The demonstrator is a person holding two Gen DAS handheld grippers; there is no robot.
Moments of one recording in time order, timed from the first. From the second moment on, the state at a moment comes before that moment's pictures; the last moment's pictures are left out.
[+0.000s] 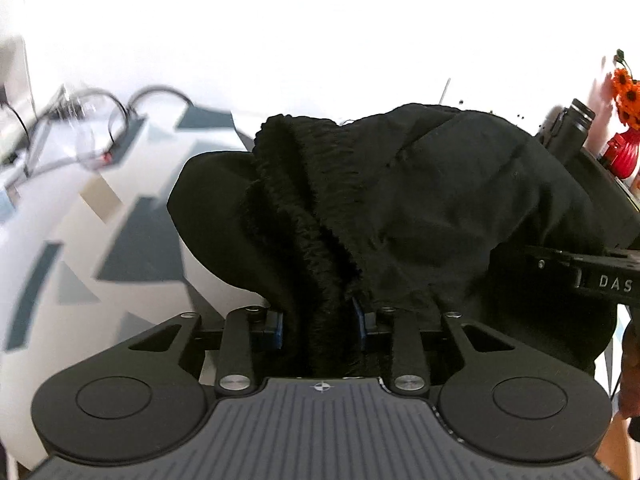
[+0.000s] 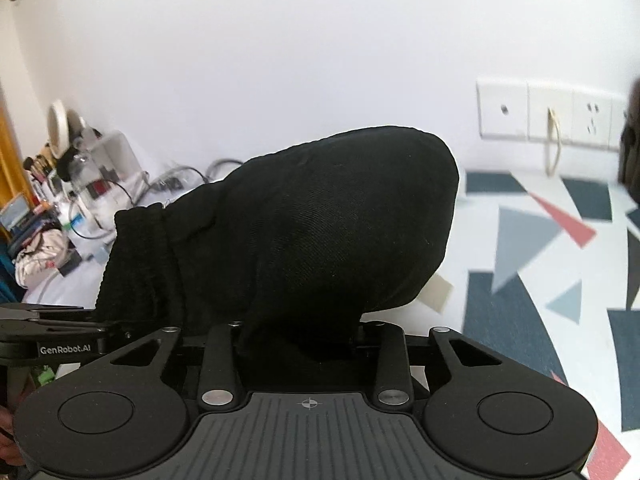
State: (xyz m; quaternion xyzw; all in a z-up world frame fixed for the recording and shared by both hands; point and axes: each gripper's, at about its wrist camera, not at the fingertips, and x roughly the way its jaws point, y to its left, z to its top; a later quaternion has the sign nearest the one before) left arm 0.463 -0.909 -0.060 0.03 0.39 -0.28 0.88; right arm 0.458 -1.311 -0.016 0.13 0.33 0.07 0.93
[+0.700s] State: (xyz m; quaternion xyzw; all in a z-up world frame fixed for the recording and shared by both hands) left arm 0.335 -0.803 0.012 -0.04 0.31 0.04 0.95; right arm 0.495 -1.173 0.062 0.06 0.29 0.39 0.87
